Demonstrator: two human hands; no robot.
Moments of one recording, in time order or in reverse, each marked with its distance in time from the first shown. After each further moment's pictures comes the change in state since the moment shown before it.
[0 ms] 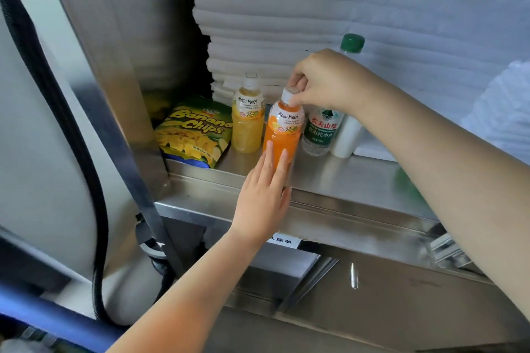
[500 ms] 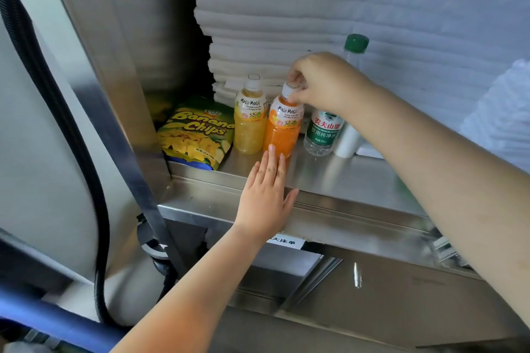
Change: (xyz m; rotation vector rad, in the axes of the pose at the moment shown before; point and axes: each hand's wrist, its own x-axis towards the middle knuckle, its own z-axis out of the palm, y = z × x) left_hand 0.003 -0.013 0.010 0.243 -0.192 -0.017; right_hand 0.011 -0.007 0.013 -0.060 0.051 0.026
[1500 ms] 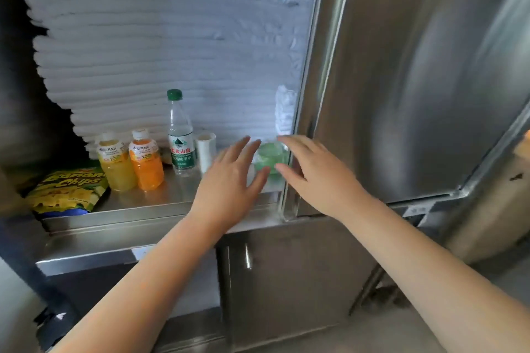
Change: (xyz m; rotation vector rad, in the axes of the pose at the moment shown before) left_hand -0.026 0.193 -0.157 -0.414 0.129 0.294; right_hand -0.321 0.061 -0.067 0.062 0.289 0.260
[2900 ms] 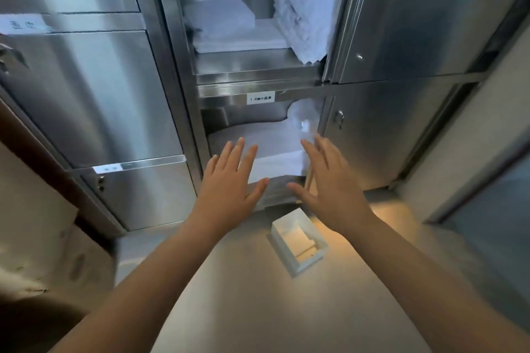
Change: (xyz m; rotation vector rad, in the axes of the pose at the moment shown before) left_hand -0.169 0.810 0.421 -0.425 -0.674 1.350; right_hand -0.743 0.300 -0.329 -0.708 0.323 1.623
